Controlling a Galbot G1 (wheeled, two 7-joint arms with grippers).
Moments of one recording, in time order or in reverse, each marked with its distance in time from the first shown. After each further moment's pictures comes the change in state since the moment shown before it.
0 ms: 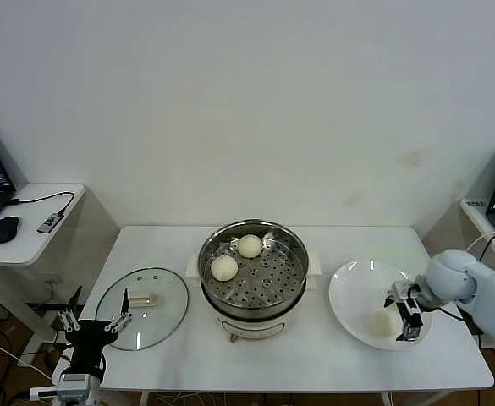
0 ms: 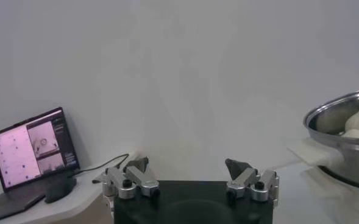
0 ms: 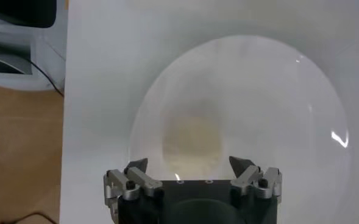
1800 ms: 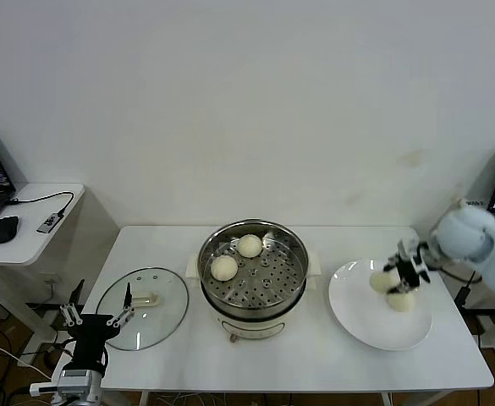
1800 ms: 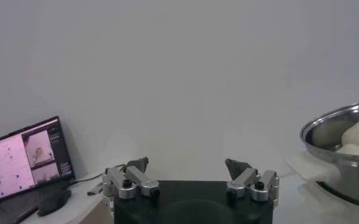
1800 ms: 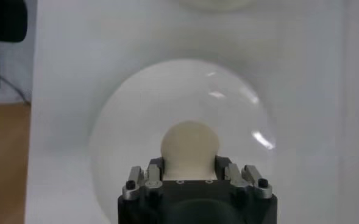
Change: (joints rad) left arm -0.019 0.015 0.007 -0.015 -0.011 0.001 0.001; right arm 0.454 0.000 -0.162 0.029 0.202 0.005 -0.043
